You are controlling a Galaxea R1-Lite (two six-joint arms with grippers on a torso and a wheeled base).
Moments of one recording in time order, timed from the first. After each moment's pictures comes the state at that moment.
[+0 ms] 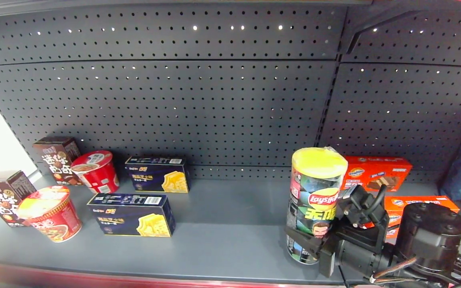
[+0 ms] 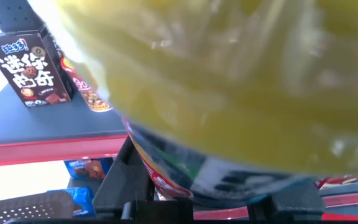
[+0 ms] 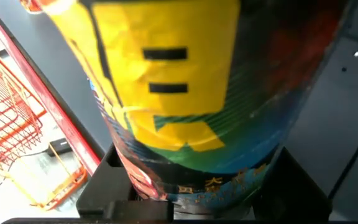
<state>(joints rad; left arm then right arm) -0.13 0.10 -0.43 0.35 -0.01 -0.03 0.69 1.75 -0.28 -1.33 0.10 0.00</state>
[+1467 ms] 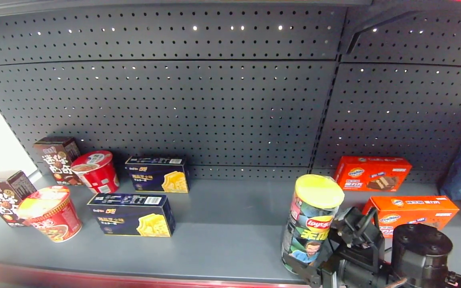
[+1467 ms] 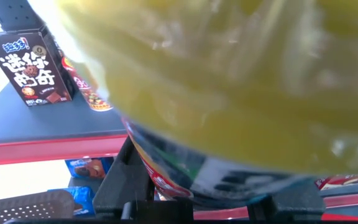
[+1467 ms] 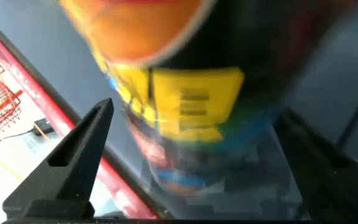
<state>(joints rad) -0.13 0.10 -0.42 0.34 -0.01 -0.03 0.69 1.84 -0.15 -1.43 0.04 0.00</state>
